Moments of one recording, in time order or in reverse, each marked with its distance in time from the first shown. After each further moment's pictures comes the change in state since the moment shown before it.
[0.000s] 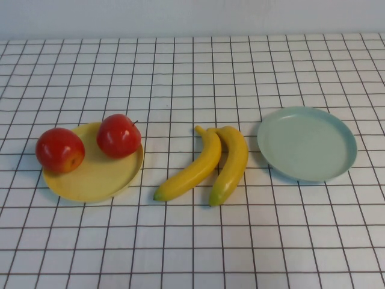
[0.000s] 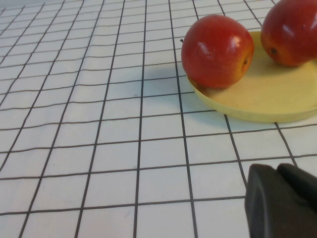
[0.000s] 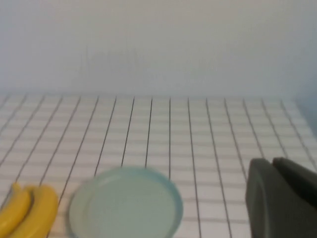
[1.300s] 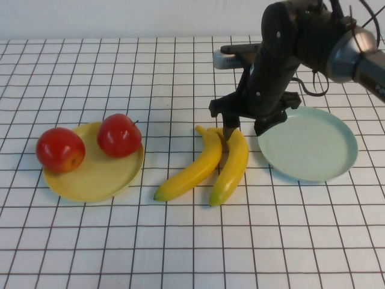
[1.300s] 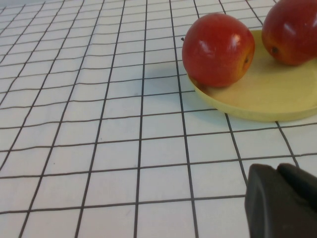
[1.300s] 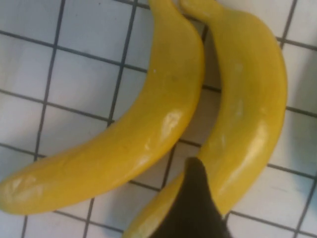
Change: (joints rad) right arm 0.446 1.569 -1.192 0.069 0.671 0.235; left arm 0.000 0.000 0.000 0.000 0.001 0.000
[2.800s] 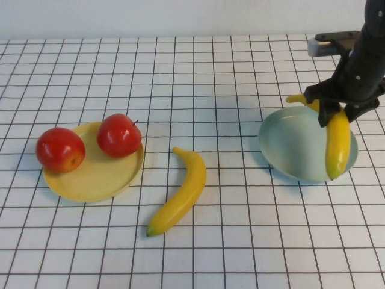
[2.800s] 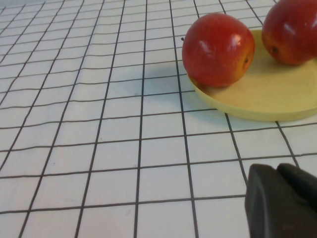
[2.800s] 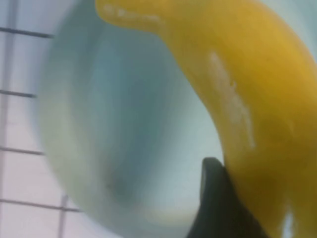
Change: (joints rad) right arm -0.295 -0.090 0.159 -0.056 0.008 -0.196; left arm 0.000 0.000 0.000 0.000 0.000 0.000
